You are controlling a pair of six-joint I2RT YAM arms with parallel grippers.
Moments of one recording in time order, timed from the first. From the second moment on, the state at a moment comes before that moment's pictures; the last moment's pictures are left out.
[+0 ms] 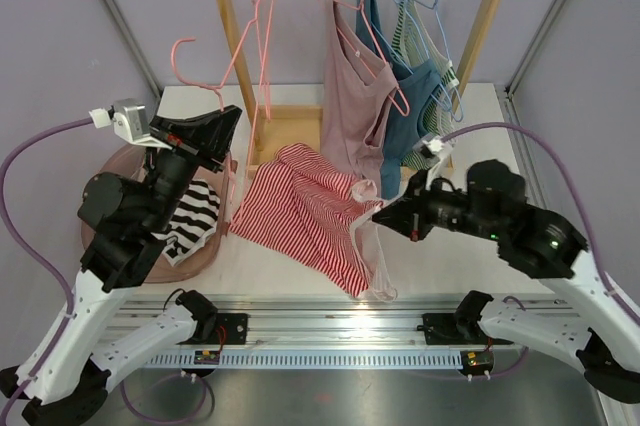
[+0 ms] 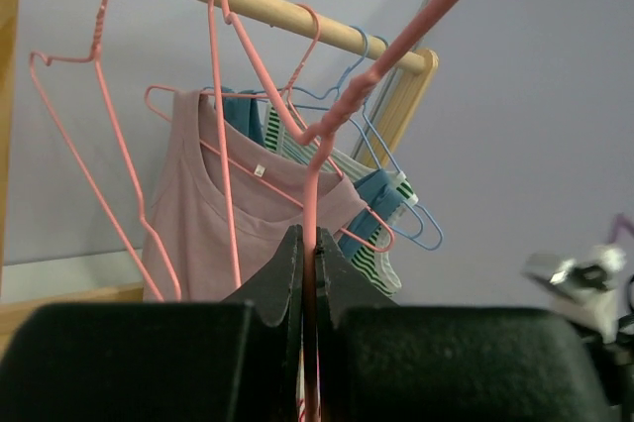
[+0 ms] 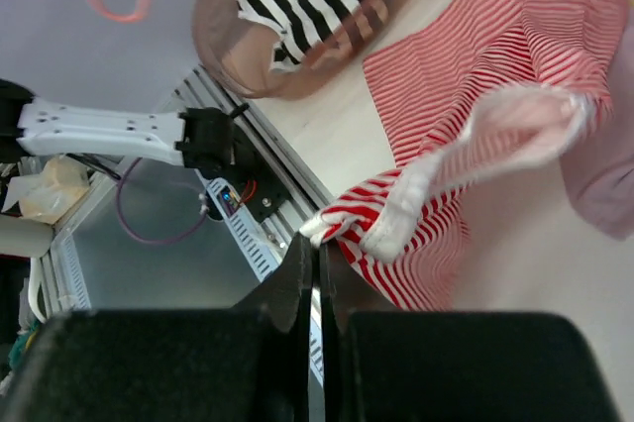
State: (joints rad) left arm -0.63 0.73 1.16 -0.03 -0.08 -0.39; right arm 0.86 0.85 1.21 -0.73 -0.23 0.45
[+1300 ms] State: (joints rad) left arm -0.64 1.23 1.78 -0.56 -0.16 -0.43; right arm 0.86 0.91 0.94 -0.66 -0.02 0.54
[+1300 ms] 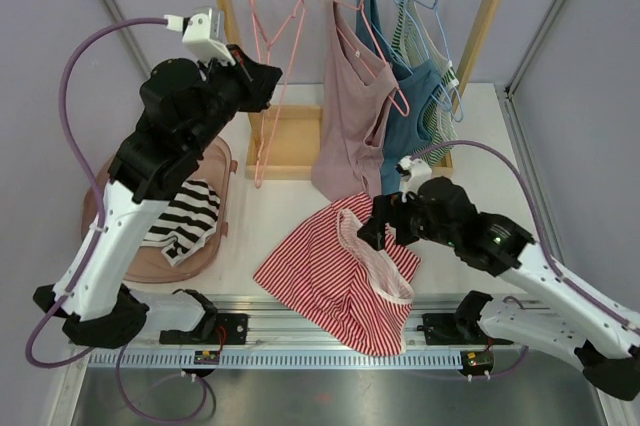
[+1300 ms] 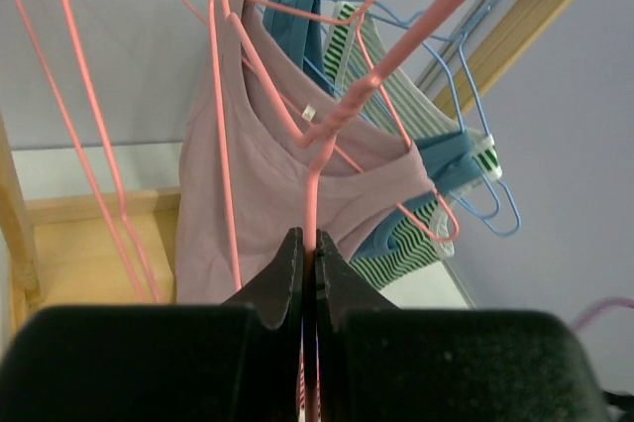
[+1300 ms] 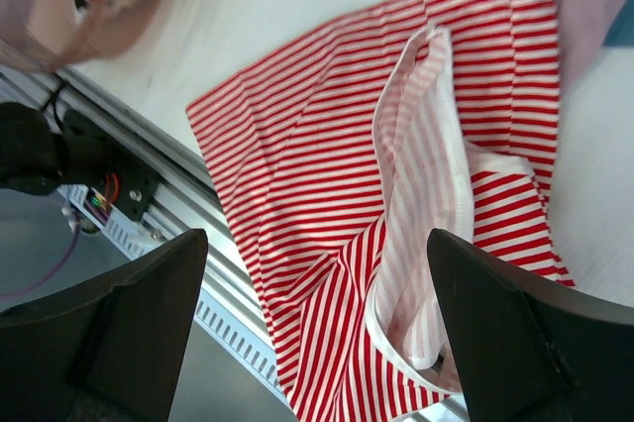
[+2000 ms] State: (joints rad) left arm -0.46 1.73 2.31 -0.70 -0.10 -0.47; right arm 0.86 0.65 0.89 -0.71 0.02 0.58
